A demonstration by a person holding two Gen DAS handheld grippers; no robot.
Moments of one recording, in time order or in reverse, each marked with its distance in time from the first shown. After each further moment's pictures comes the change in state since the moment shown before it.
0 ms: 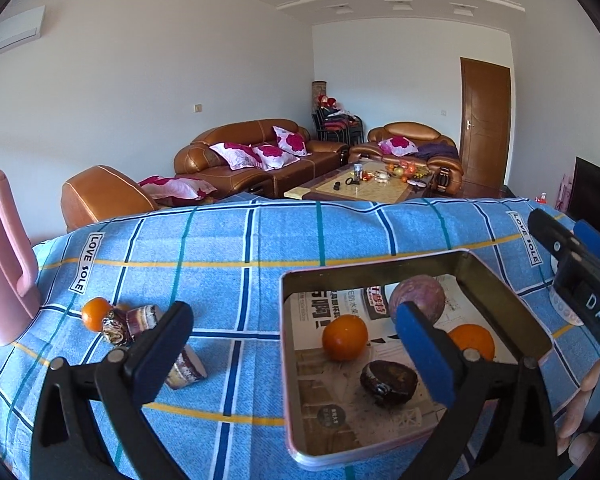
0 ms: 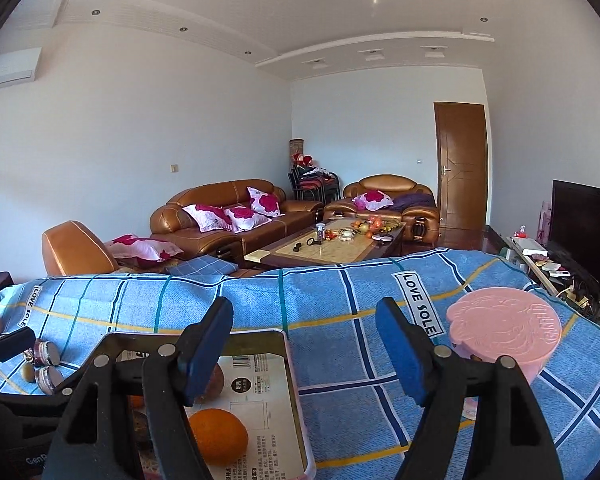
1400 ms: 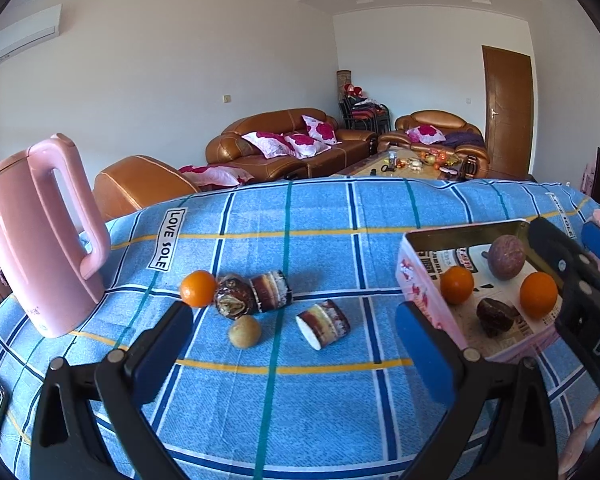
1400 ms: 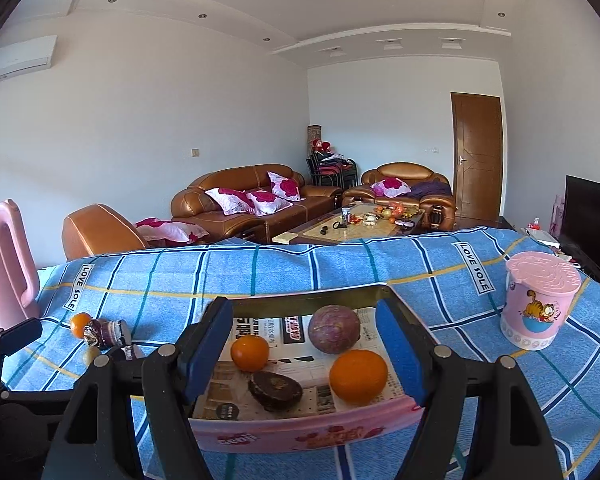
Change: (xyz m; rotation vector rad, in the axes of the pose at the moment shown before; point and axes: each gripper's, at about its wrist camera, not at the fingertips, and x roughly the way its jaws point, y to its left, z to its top) left arm -0.021 0.092 -0.022 0.005 0.054 0.105; right arm -0.043 0.109 -0.024 -0.029 0.064 0.072
